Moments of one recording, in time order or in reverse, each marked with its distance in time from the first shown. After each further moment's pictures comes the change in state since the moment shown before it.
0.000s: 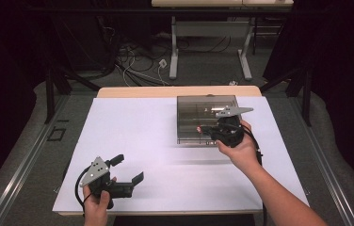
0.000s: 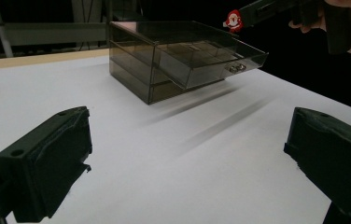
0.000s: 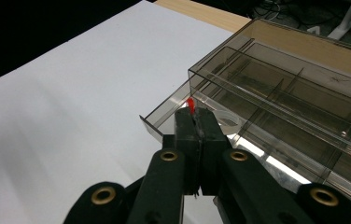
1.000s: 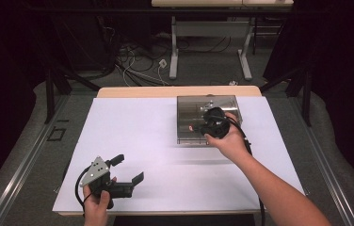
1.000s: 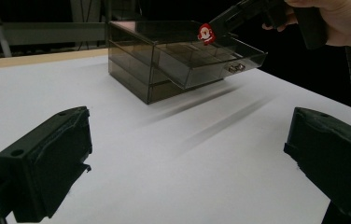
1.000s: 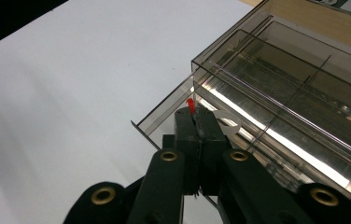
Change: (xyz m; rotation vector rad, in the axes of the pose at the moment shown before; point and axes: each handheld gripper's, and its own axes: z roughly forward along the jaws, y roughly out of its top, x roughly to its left) left arm 0.000 0.000 0.001 -0.007 -0.001 -0.007; right arm 0.000 0.021 0.040 0.164 0.003 -0.010
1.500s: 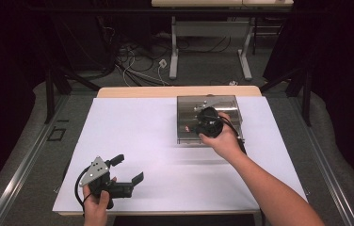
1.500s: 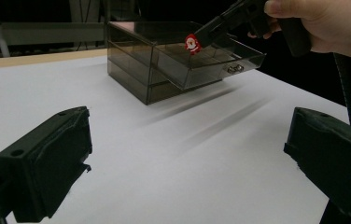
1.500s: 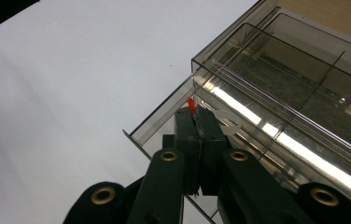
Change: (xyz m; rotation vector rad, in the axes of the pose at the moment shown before) left arm 0.001 0.000 -0.001 -0.002 -0.004 0.003; right arm 0.002 0.003 0.021 0.024 -0.017 0.010
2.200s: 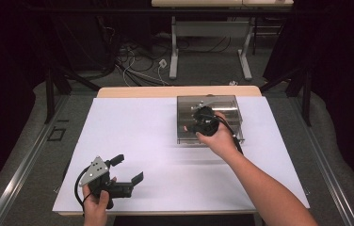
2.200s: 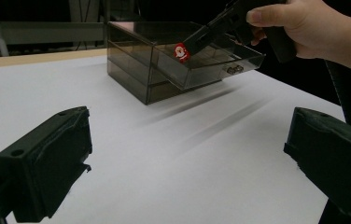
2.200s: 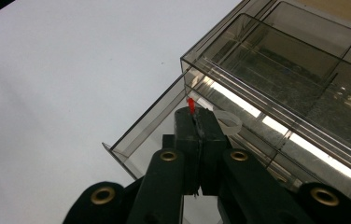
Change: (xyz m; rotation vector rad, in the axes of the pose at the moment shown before) left arm 0.001 0.000 0.000 0.001 -0.003 -0.006; right arm -0.006 0.002 0.019 0.018 -0.013 0.024
